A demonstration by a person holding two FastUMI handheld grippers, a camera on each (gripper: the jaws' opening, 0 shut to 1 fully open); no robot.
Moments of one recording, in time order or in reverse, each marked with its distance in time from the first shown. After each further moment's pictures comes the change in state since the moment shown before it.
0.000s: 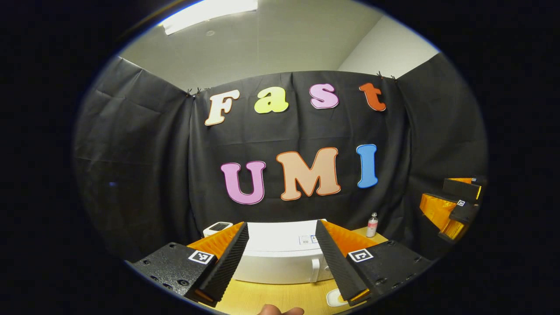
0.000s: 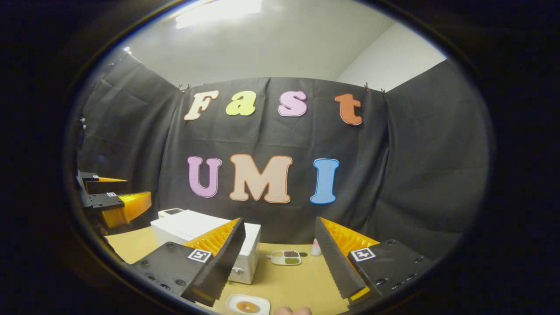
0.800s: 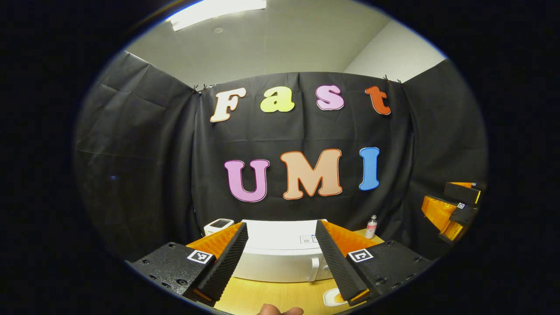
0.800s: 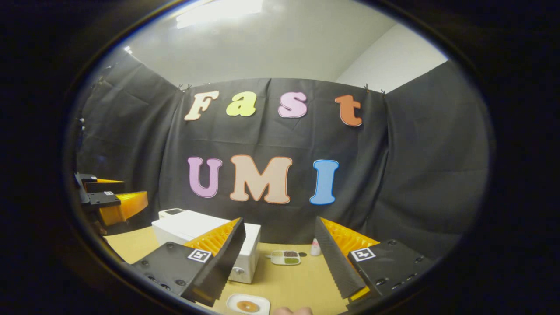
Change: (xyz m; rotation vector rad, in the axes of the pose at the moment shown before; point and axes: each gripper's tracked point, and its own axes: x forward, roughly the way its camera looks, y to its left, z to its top) left arm -0.007 0.011 0.005 -0.036 -0.001 0.011; right arm -0.006 0.001 0.005 -0.007 -0.003 -0.005
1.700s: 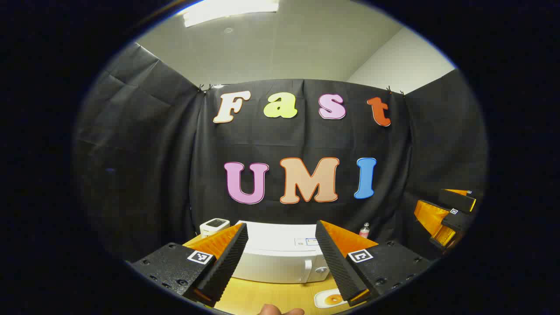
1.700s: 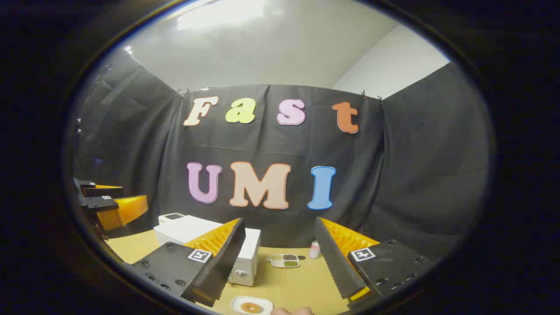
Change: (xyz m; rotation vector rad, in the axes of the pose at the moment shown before) left arm -0.020 0.008 0.007 -0.081 -0.026 -0.006; right arm -0.014 0.006 0.012 0.003 -0.022 -0.021
